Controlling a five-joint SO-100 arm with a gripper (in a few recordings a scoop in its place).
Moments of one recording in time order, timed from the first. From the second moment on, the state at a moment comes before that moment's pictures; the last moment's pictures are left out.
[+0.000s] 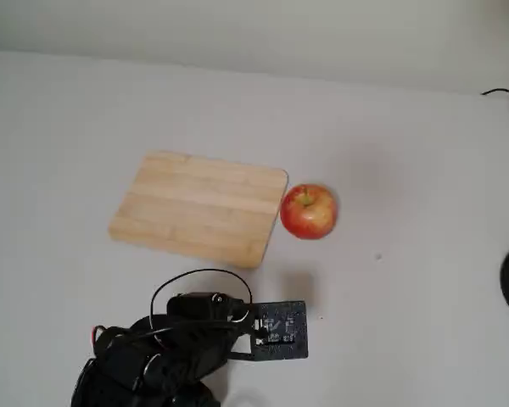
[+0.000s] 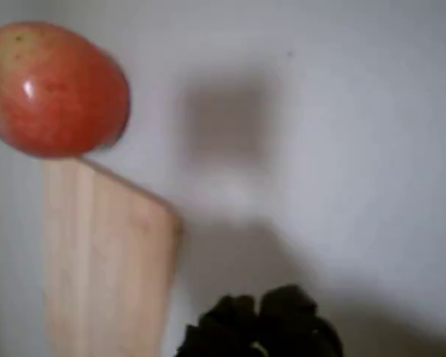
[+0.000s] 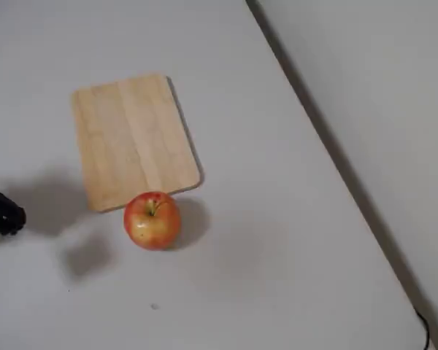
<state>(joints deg) 4.1 188.3 168.2 74.8 -17.0</state>
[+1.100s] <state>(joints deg) 3.2 122.0 111.4 70.8 -24.0</state>
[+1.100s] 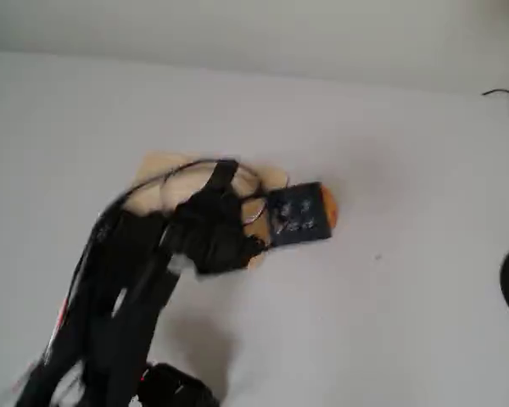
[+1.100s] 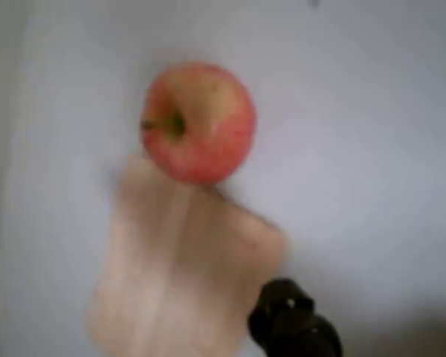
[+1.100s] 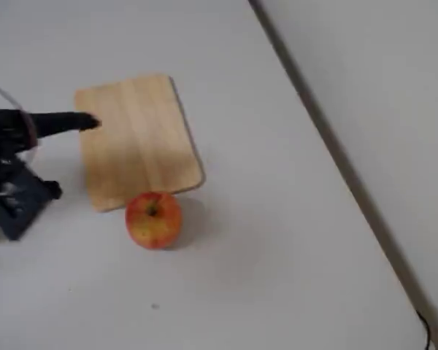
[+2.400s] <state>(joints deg) 8.7 43.1 36.0 99.0 -23.0</state>
